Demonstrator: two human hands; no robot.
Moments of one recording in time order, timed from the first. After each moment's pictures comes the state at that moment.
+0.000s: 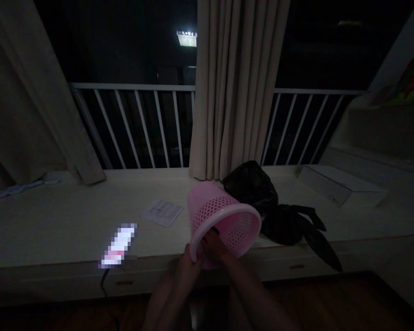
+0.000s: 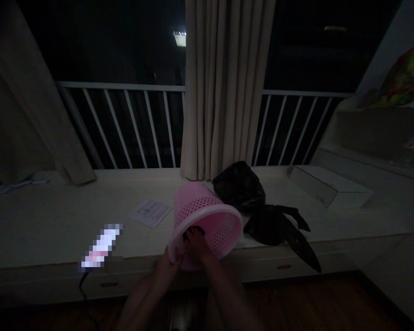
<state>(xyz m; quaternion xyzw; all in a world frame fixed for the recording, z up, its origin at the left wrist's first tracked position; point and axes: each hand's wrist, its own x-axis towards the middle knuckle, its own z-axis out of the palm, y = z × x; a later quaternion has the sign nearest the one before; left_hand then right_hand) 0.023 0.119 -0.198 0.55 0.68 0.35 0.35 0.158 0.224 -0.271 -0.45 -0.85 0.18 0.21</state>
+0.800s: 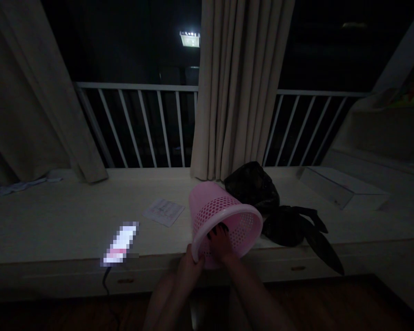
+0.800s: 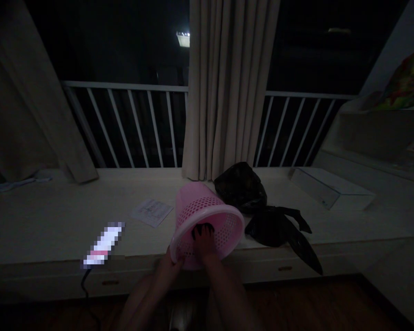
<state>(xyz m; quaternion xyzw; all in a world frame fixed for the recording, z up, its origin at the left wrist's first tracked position) 0.021 0.118 -0.202 0.54 0.68 0.35 0.35 0.160 0.211 -0.250 -0.61 -0.78 0.07 0.08</state>
